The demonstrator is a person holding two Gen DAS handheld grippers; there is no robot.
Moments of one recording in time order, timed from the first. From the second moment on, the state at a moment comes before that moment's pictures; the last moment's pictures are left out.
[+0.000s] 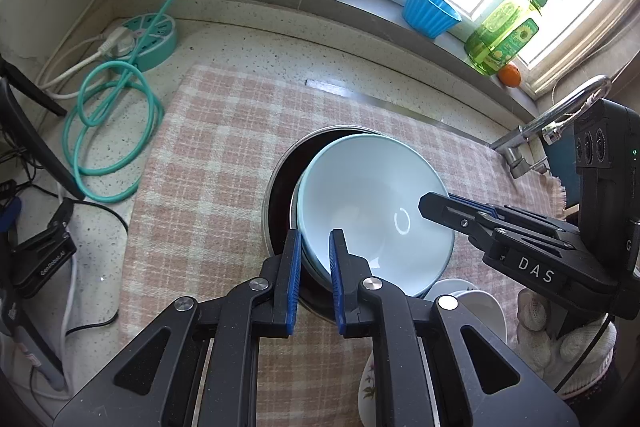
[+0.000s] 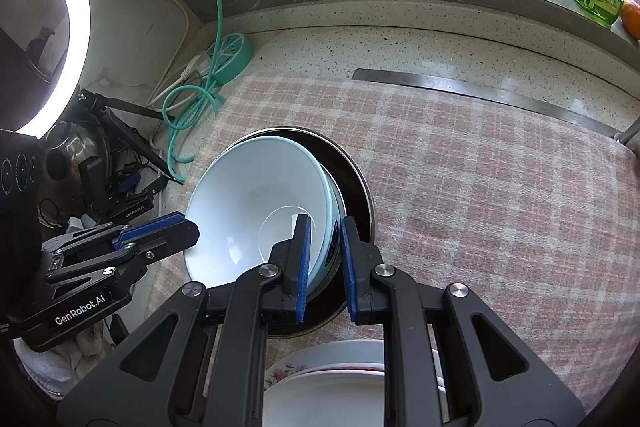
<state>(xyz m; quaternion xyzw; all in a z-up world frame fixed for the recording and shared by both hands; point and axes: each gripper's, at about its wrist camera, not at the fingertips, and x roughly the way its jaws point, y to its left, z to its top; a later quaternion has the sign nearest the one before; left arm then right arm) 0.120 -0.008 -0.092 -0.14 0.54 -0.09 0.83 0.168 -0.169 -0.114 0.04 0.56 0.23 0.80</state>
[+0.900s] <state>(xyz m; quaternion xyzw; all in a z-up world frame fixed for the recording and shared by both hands) 0.110 0.021 -0.079 -0.16 0.51 -0.07 0.84 0.165 -0.213 -0.089 0.09 0.53 0.21 0.82</state>
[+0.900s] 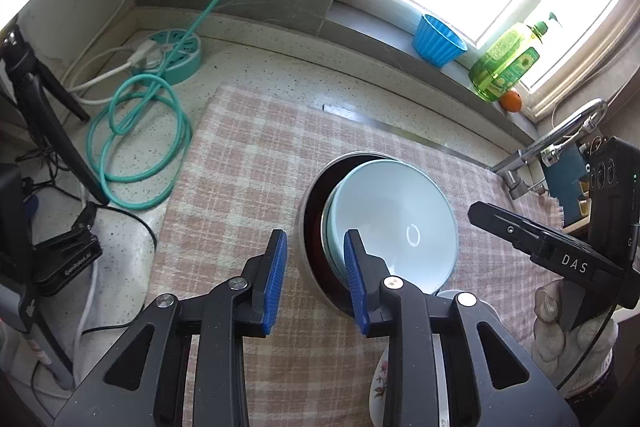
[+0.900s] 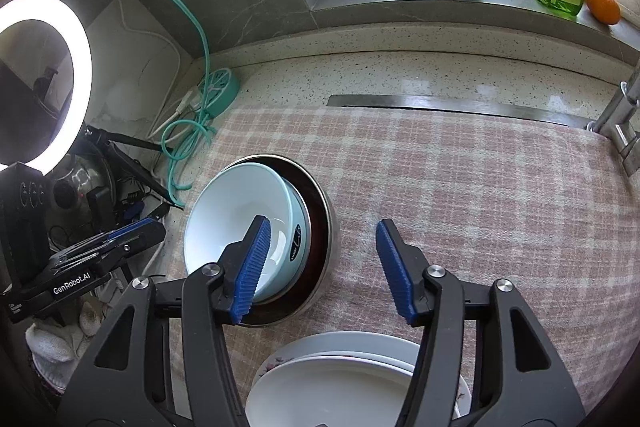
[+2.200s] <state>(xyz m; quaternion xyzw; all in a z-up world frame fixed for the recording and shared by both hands) 0.123 0.035 -0.125 -0.25 0.54 -0.10 0.80 0.177 -0.226 -0.150 0.19 0.59 0.21 0.75</state>
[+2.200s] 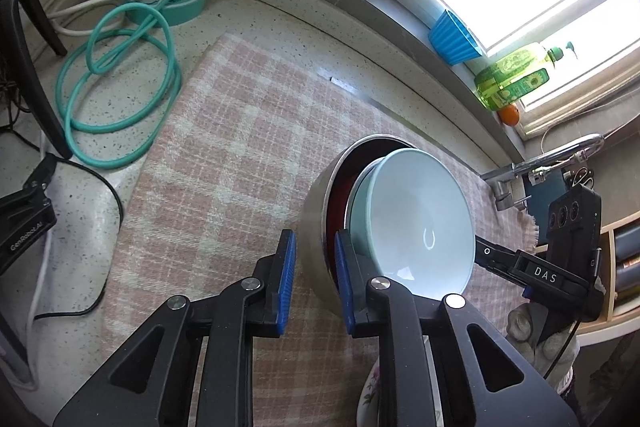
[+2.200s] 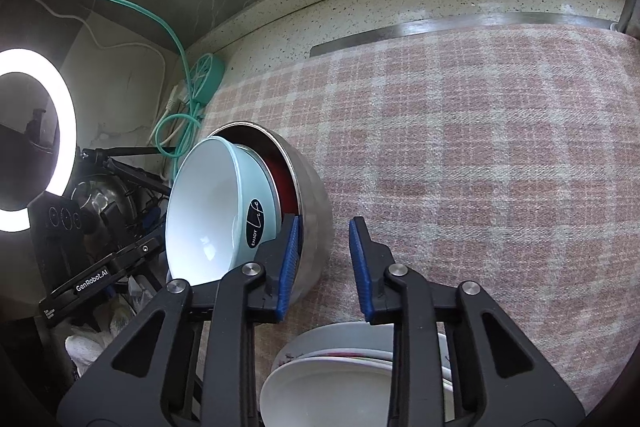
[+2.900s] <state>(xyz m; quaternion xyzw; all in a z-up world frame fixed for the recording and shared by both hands) 0.124 0.029 -0.127 -0.24 0.54 -0.10 0.80 0.176 -0.206 -0.145 0.16 0.60 0.22 0.76</state>
